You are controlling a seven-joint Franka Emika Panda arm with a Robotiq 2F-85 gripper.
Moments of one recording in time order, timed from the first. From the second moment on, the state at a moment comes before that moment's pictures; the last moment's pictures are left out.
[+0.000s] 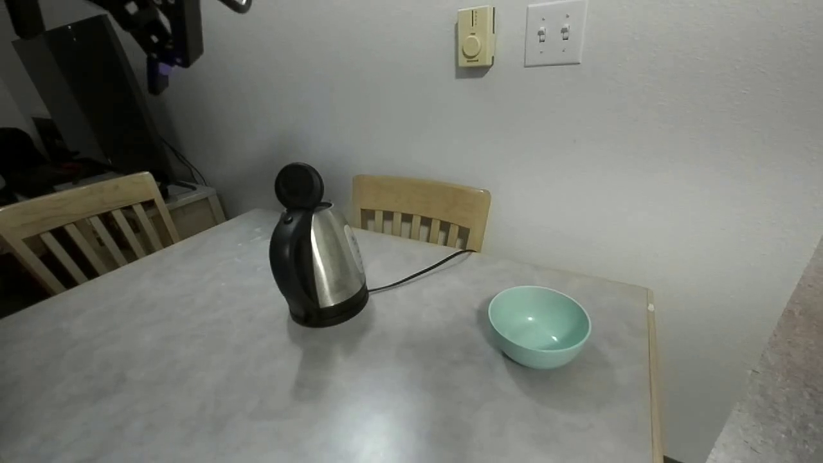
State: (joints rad) arm -0.02 -0.27 -0.43 -2.06 0.56 1.56 -1.07
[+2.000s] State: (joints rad) arm -0.04 -0.05 -0.18 -2.18 0.86 2.36 -1.54
